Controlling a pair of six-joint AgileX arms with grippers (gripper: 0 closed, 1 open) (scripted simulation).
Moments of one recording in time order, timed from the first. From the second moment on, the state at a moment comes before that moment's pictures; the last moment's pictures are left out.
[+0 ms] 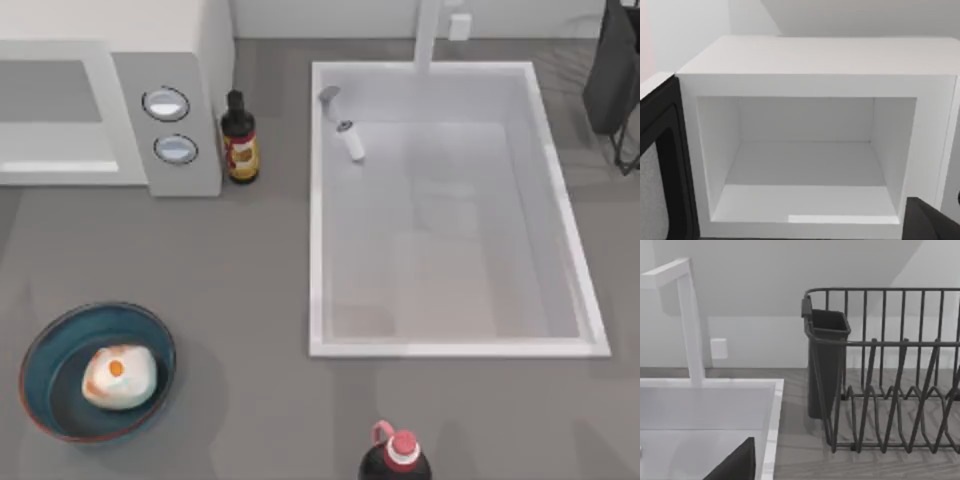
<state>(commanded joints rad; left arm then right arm) 0.37 0.09 0.11 -0.02 0.37 0.00 0.00 0.00 0.00 0.00 0.00 0.00</state>
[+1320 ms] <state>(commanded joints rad) 0.03 0.10 0.18 -0.08 0.03 0.00 0.00 0.00 0.00 0.00 0.00 0.00</state>
